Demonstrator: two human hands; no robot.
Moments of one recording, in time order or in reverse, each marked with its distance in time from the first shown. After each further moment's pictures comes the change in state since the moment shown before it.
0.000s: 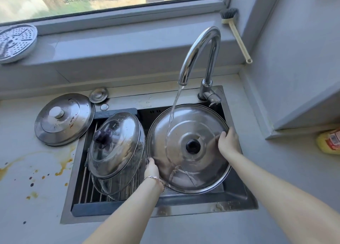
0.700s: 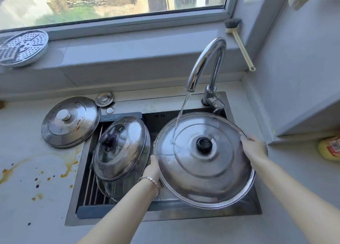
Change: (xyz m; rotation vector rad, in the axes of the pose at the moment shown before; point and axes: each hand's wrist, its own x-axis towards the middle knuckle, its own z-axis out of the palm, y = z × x) left_hand -0.049 0.034 -0.014 0.518 0.012 0.133; right_hand -0.020 -0.007 -0.055 0.189 0.118 0.125
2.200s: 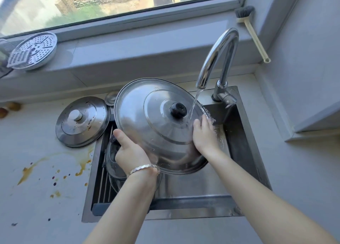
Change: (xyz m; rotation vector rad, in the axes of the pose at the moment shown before) left_hand -0.073 0.076 -0.034 -0.410 0.477 0.337; right_hand -0.084 -0.073 0.101 -0.104 -0.403 -0.340
